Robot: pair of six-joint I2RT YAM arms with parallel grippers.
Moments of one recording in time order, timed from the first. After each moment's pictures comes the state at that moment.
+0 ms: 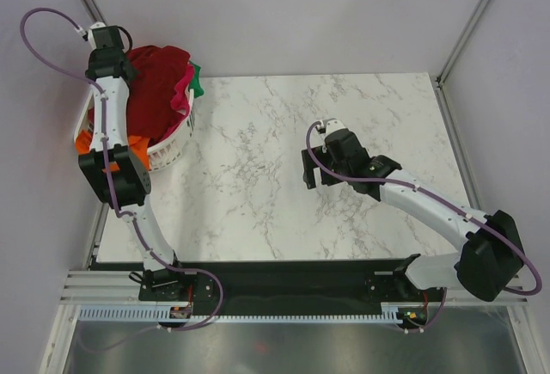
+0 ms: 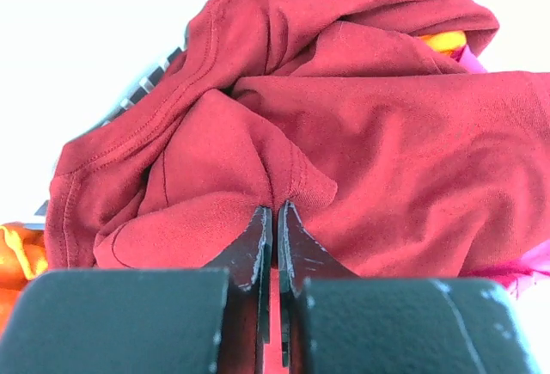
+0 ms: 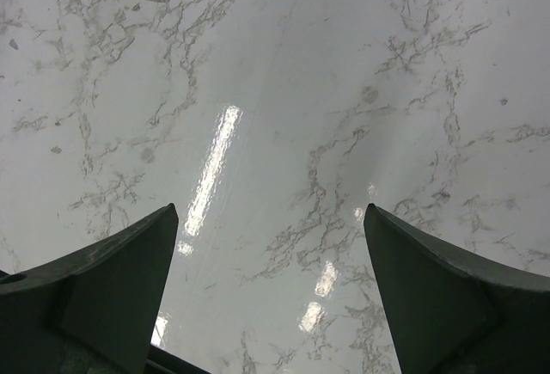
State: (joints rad) left arm 0.23 2.05 2.15 -0.68 -0.32 -0.30; right arm 0.67 1.32 0.99 -0.43 0.11 0.33
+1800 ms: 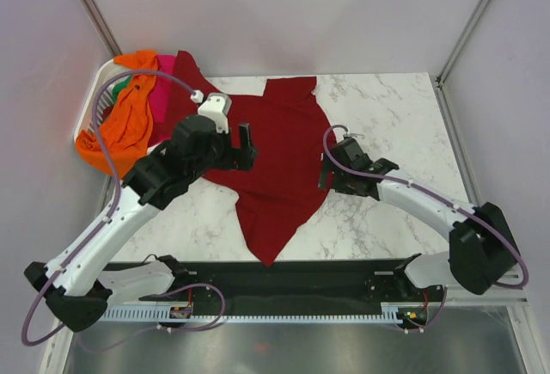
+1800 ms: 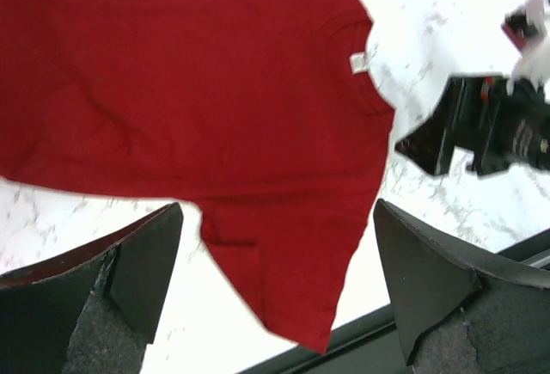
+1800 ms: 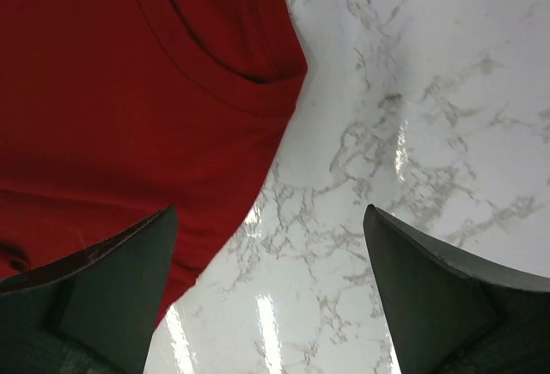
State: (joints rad) left arm -0.70 1.09 1.30 -0.72 -0.22 -0.38; right arm 0.59 1.34 0.88 -0.53 0.24 0.71
